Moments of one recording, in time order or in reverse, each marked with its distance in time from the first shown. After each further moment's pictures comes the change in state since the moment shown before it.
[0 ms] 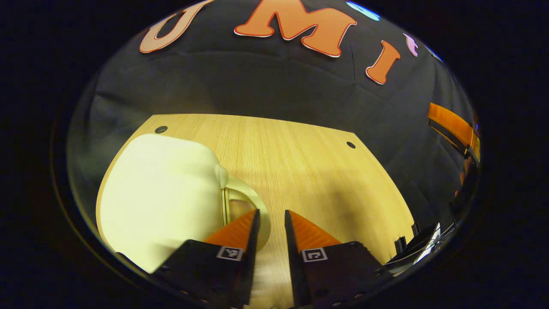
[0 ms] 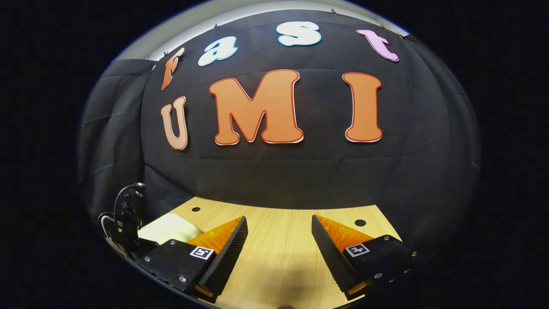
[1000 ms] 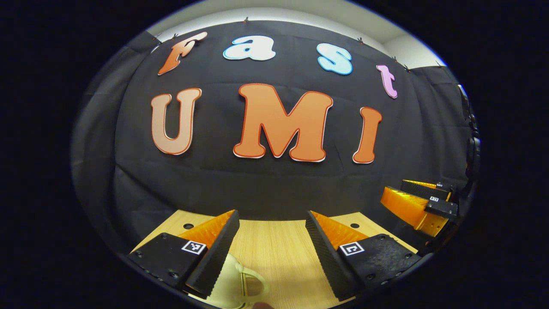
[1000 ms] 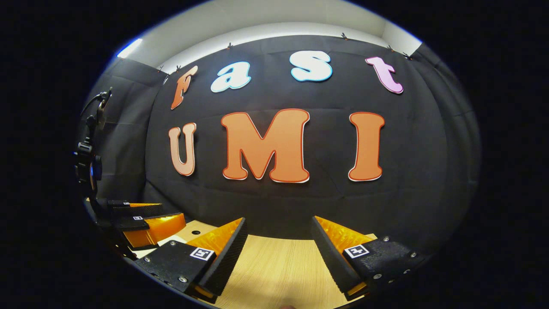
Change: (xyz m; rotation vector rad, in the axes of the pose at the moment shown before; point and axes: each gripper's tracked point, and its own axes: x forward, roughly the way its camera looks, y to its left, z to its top) left arm -0.112 -0.043 0.184 0.130 -0.663 0.122; right arm -0.015 0.029 0.069 -0.055 -0.237 -0.013
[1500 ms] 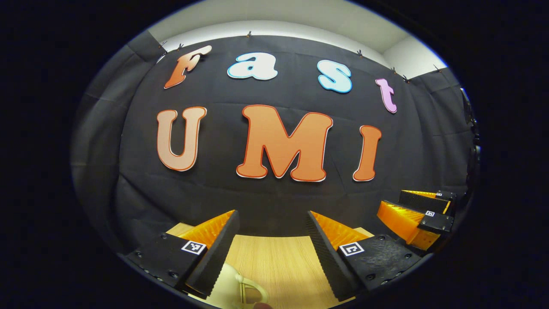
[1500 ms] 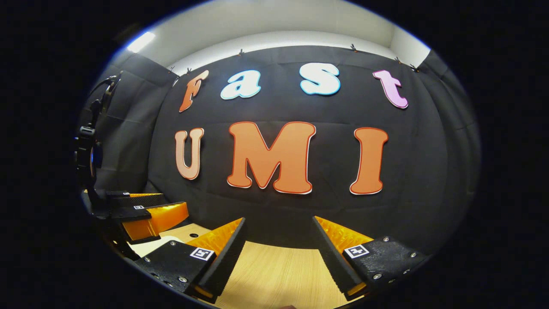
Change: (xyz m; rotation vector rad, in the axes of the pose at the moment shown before) left arm -0.007 -0.001 0.025 0.005 -0.110 0.022; right arm -0.009 0.012 0.015 -0.061 -0.079 0.020
